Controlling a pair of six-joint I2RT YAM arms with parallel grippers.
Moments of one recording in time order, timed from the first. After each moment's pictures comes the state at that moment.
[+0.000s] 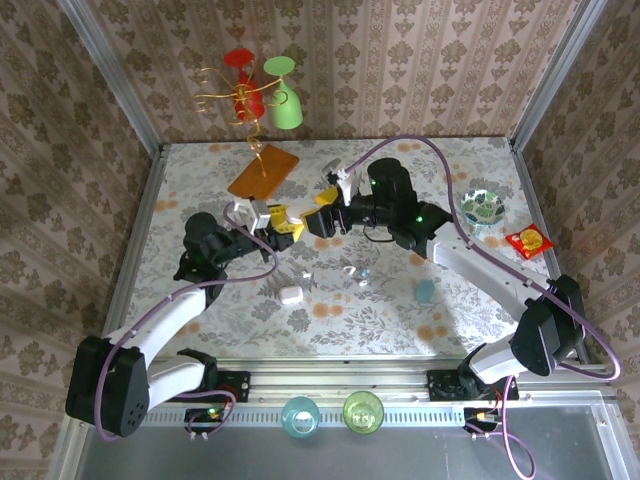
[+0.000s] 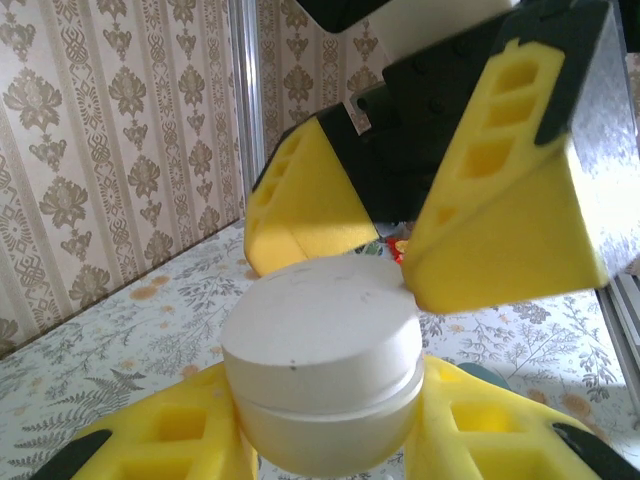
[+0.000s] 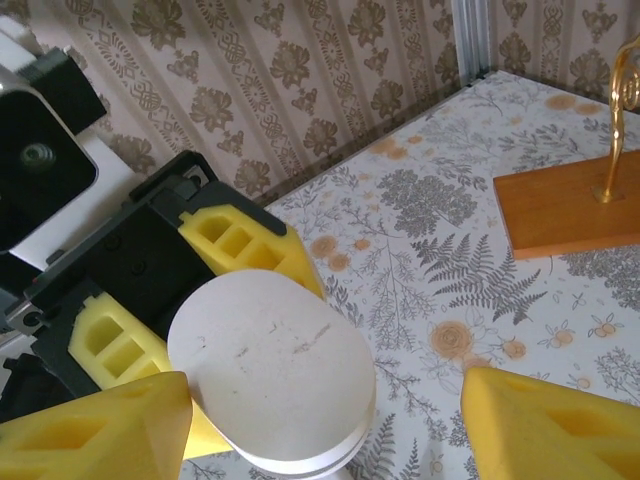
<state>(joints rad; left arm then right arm) -0.38 1.11 0.56 0.62 0.87 -0.04 0.61 1.47 1.25 -0.14 -0.51 0.13</state>
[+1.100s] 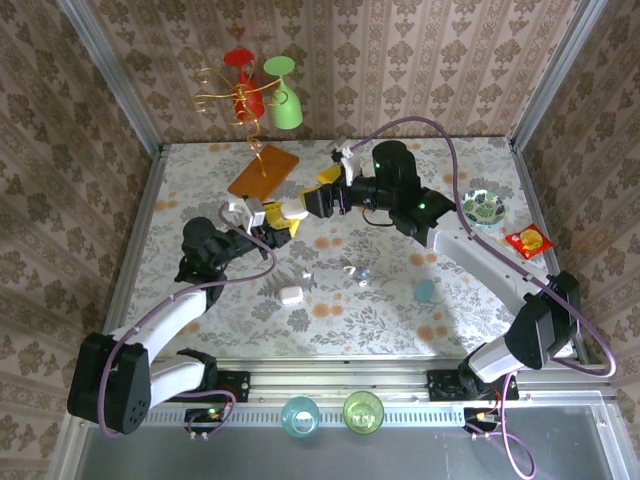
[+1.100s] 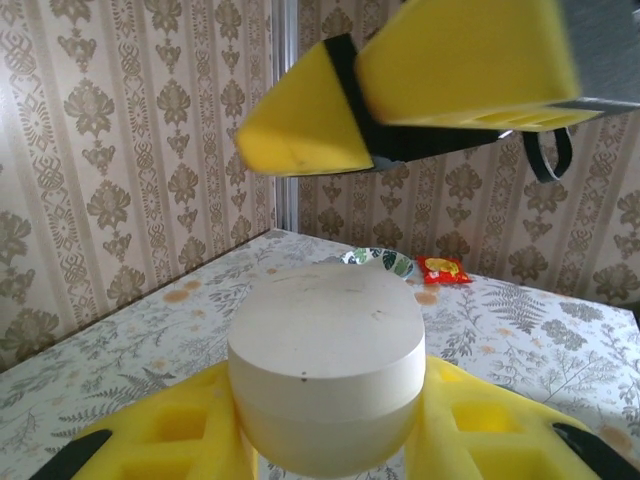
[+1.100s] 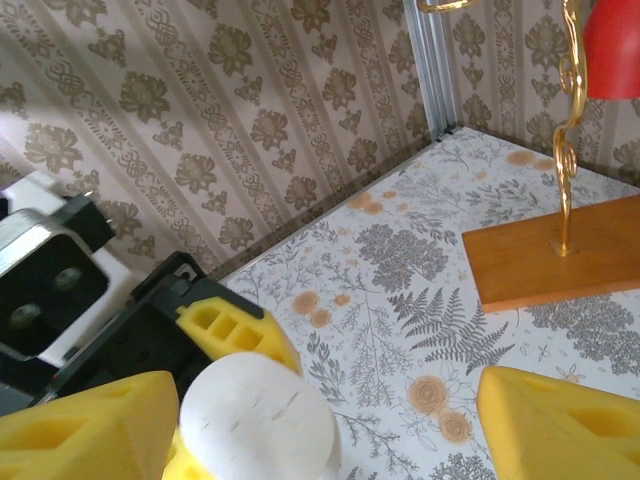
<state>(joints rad) -0.36 1.13 0.52 0.73 0.80 -0.11 0.59 1.50 1.35 -0.13 -0.50 0.18</state>
